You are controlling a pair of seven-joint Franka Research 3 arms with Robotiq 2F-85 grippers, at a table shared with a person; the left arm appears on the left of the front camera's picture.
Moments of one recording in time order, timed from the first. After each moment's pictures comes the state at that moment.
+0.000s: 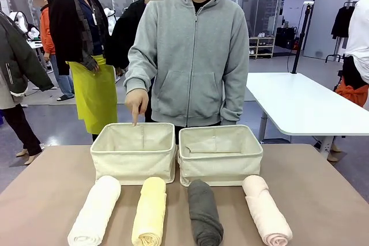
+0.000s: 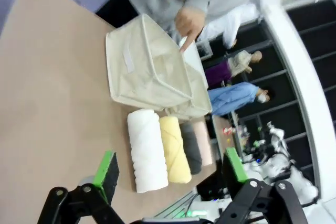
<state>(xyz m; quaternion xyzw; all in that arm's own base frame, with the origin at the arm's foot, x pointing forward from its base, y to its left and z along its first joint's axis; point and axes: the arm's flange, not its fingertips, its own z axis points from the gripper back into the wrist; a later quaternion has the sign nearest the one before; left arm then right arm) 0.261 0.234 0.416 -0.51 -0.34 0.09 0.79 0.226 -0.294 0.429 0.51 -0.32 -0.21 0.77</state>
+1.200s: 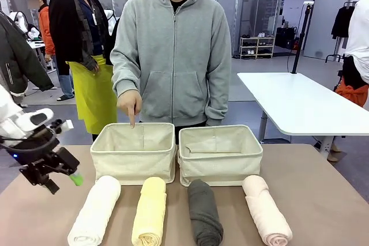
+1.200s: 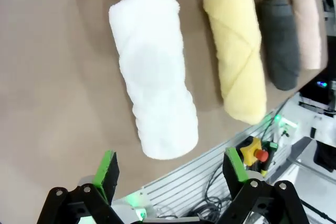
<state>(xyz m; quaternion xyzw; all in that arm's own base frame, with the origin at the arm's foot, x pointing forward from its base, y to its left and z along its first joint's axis) 0.357 -0.045 0.420 -0.23 -0.04 -0.10 0.97 0.226 -0.294 0.428 0.51 -0.32 -0.21 0.77</state>
